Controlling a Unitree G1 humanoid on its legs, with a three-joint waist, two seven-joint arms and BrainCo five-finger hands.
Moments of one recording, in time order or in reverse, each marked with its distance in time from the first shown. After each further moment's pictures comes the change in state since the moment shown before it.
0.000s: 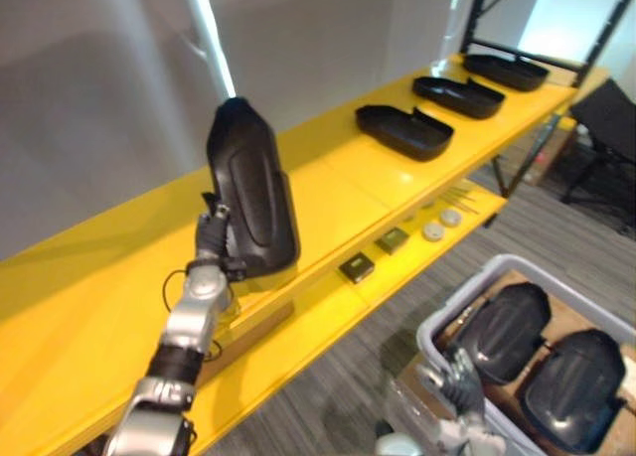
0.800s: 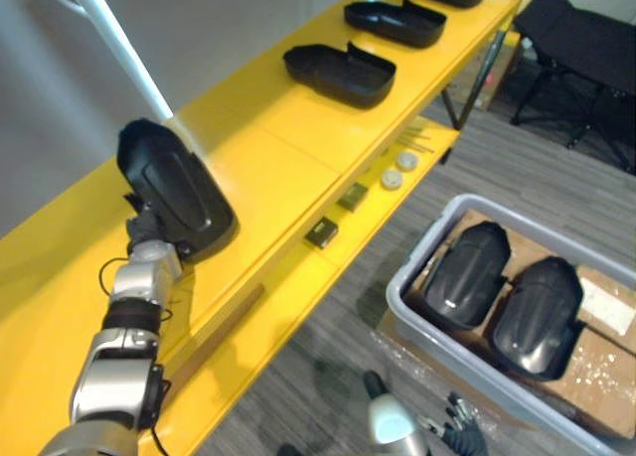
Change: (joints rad) left arm -0.152 0.136 0.110 0.229 -0.130 0.166 0.207; right arm 0.027 -0.030 0.042 0.089 0.030 -0.070 -0.002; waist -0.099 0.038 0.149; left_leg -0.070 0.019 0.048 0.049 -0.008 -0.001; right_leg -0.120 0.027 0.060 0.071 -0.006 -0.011
